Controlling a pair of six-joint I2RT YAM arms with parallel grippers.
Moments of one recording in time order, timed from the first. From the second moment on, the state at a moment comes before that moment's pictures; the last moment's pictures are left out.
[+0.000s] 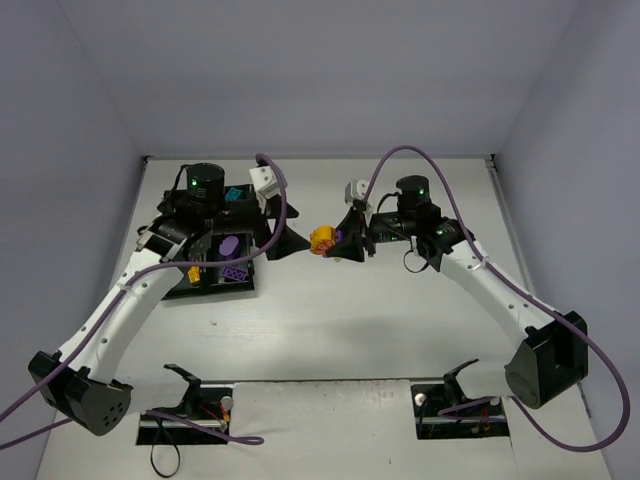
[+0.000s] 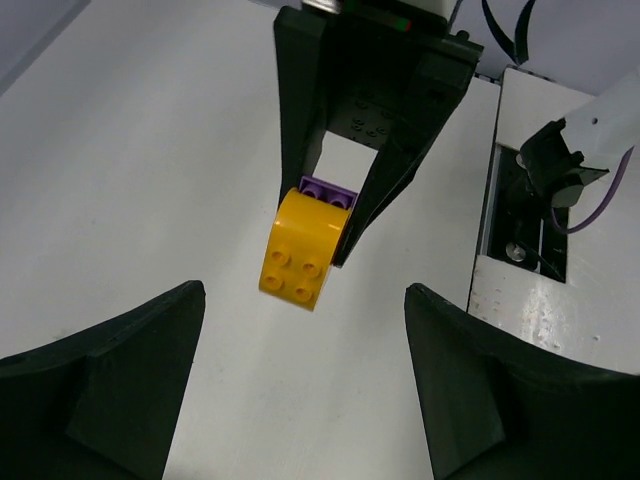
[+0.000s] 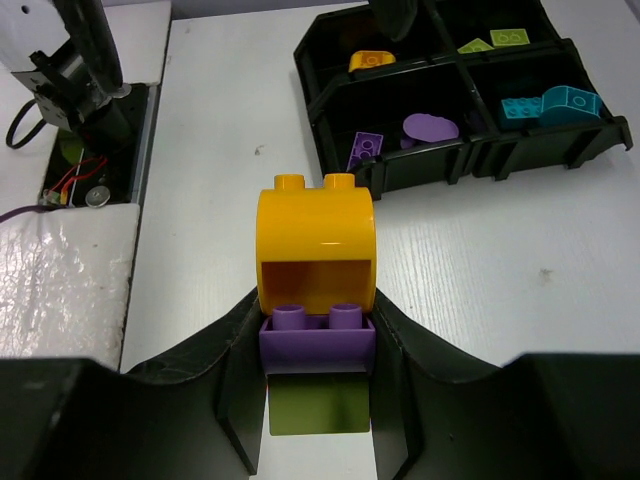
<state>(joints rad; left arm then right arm) -0.46 1.21 1.33 -0.48 0.80 0.11 0.47 1.34 1.09 -0.20 -0.99 -0.35</state>
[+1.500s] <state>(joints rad) -0.52 1.39 1.41 -0.68 0.89 0.38 0.50 1.33 1.07 -0.23 -1.03 -0.37</state>
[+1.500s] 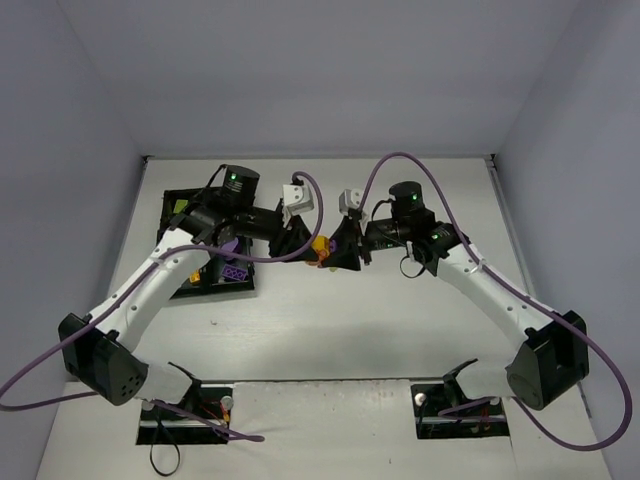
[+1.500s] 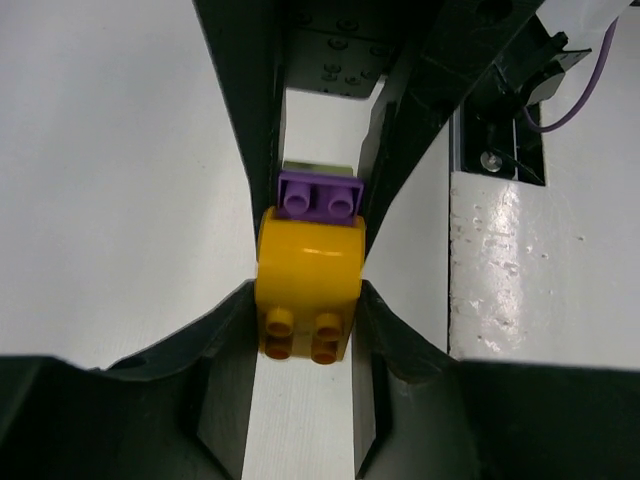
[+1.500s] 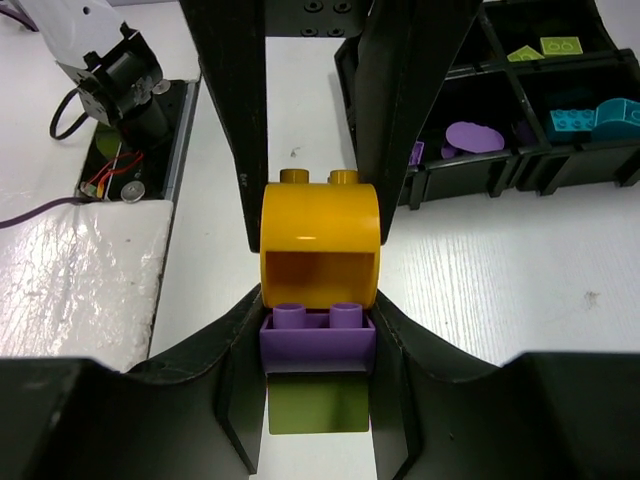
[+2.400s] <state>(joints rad) -0.02 1.21 1.06 -0.54 0.09 -0.05 0.48 1.33 1.02 -0.33 -0.85 -0.40</state>
